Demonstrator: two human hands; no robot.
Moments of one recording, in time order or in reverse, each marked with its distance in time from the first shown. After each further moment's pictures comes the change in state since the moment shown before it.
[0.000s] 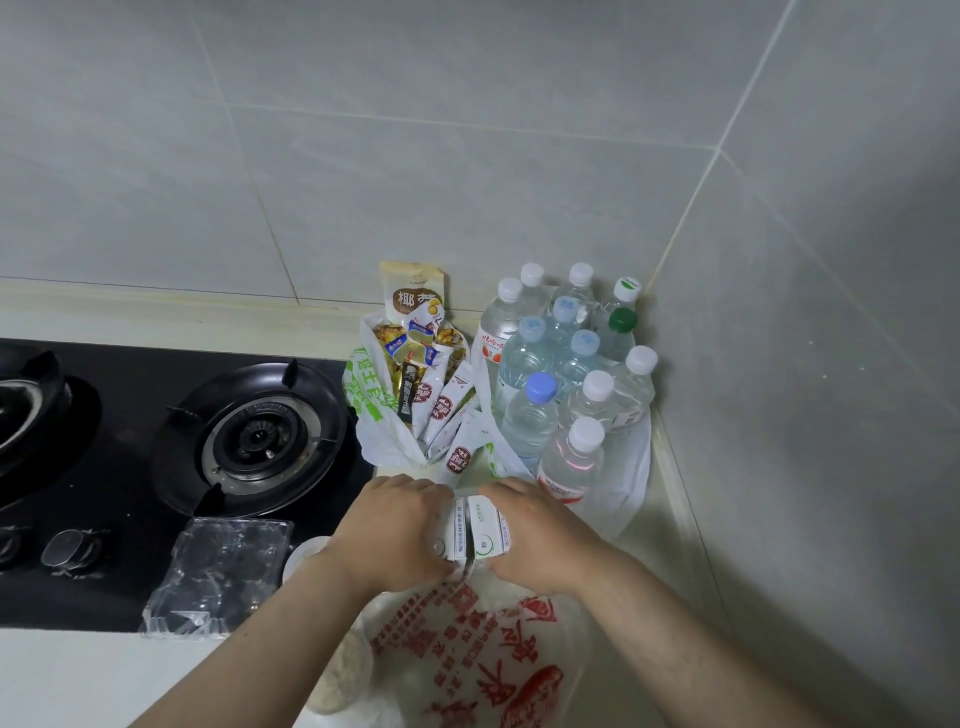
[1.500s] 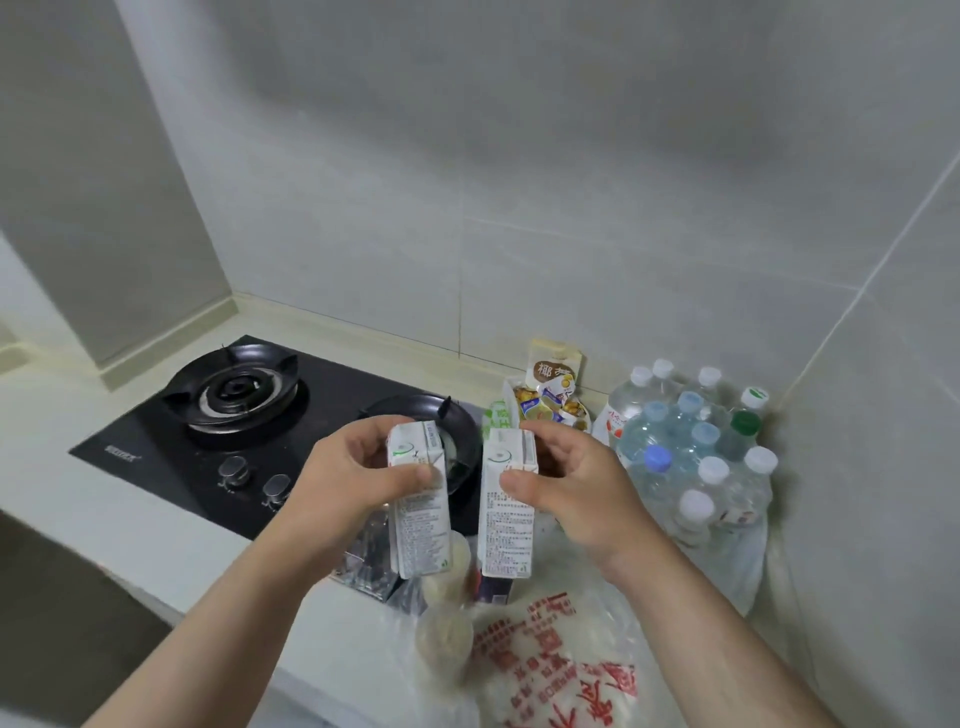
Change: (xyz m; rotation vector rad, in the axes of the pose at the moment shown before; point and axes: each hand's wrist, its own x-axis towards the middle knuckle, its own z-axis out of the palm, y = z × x) left_hand -0.161 -0.003 -0.137 -1.375 0.681 -0.401; right_hand -0.030 -0.146 -0.071 0.932 0.176 -0.163
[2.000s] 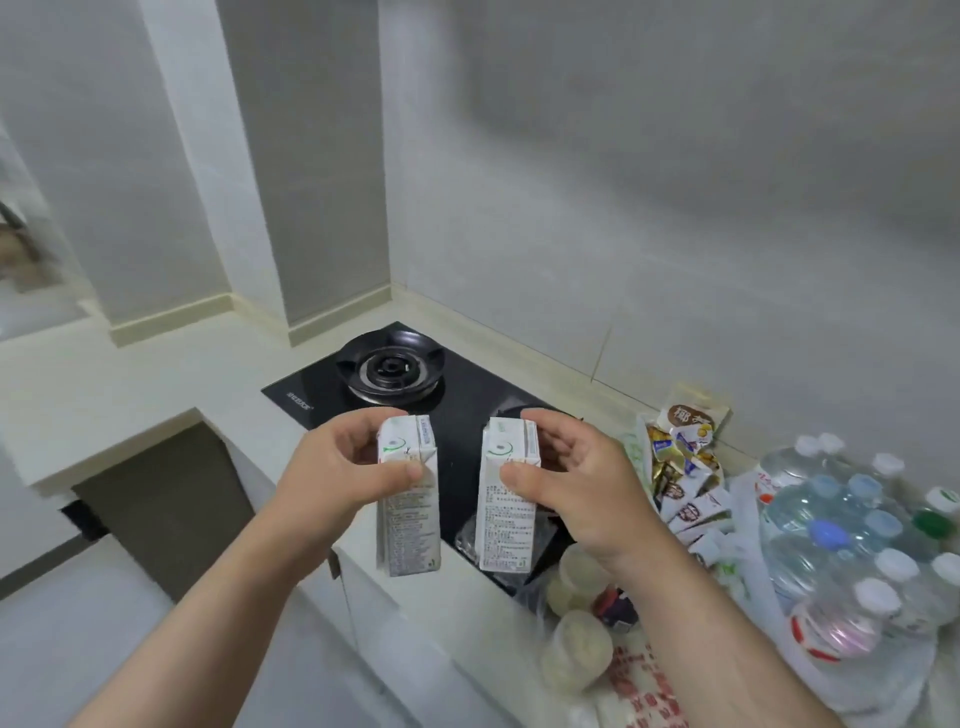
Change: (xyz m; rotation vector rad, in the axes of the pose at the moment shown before) left_hand -0.094 0.027 -0.159 0.011 0.250 0.095; right_hand -0.008 -0.055 0.165 -0.065 -0.225 -0.146
